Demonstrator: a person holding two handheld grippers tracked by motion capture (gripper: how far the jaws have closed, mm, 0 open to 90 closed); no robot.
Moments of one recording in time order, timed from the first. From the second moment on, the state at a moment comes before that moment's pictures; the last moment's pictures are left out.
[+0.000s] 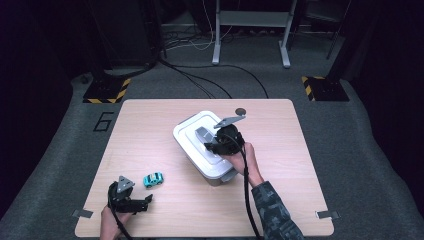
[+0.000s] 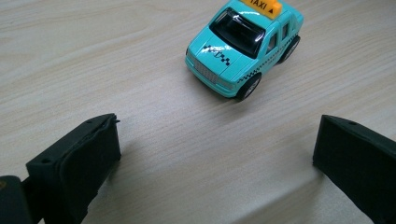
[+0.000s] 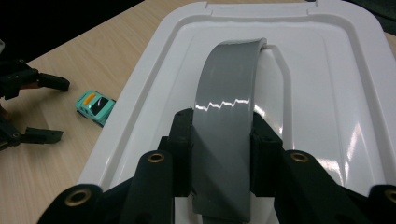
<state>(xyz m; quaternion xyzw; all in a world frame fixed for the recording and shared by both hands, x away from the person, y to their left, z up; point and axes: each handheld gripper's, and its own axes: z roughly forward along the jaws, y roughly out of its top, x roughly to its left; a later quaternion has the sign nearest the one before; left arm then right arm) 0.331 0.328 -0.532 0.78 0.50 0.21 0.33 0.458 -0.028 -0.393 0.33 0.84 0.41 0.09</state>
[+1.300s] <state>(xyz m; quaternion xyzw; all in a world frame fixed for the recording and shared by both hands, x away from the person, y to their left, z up) 0.330 0.328 -0.531 0.78 0.50 0.21 0.33 0.448 0.025 -0.378 0.32 0.85 0.38 0.15</state>
